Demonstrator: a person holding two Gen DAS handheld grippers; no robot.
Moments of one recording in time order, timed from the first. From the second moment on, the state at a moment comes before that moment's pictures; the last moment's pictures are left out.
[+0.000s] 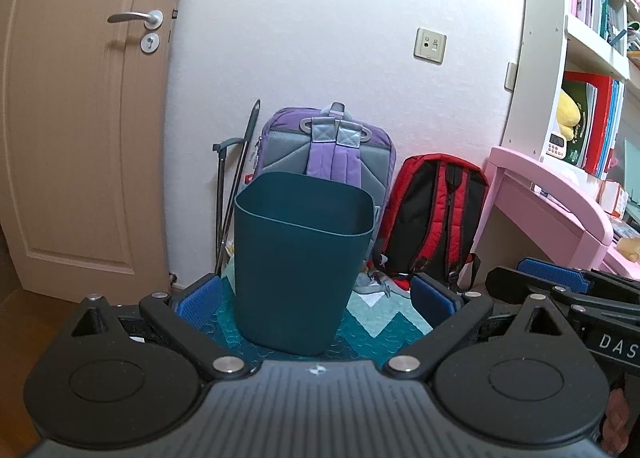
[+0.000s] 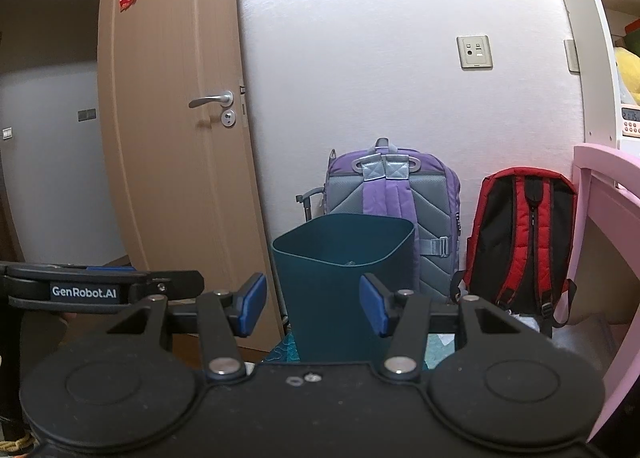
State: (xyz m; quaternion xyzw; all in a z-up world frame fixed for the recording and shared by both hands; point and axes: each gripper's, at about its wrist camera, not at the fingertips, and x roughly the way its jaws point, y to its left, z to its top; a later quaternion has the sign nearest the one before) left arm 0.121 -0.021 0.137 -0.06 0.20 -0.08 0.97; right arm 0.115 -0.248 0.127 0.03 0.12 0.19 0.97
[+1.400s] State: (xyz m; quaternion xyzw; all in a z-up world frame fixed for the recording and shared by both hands) left arm 0.111 -0.008 0.113 -0.08 0.21 -0.06 0.97; right arm 0.110 -0.232 0.114 0.03 0.14 0.19 0.97
